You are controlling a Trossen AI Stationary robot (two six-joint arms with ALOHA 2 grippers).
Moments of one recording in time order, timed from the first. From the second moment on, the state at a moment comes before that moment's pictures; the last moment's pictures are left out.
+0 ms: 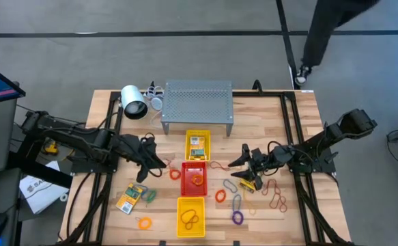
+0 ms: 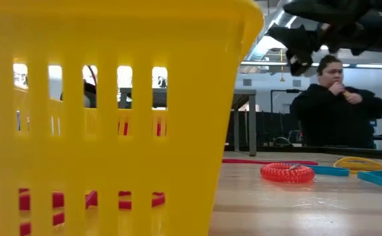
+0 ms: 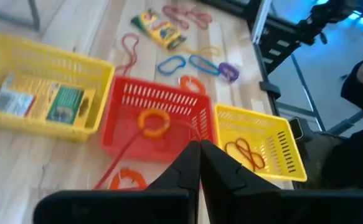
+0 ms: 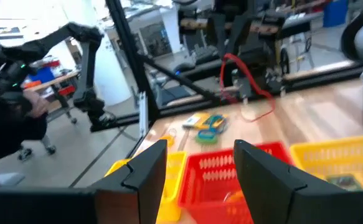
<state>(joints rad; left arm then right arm) -0.23 0.92 0.68 -0.29 -0.01 -0.39 0.33 1.26 0.25 1.02 0.14 0.29</state>
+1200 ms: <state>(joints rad) -0.24 1.05 0.68 0.16 0.16 -0.06 0.17 1.68 0.74 0.92 -0.17 0.10</state>
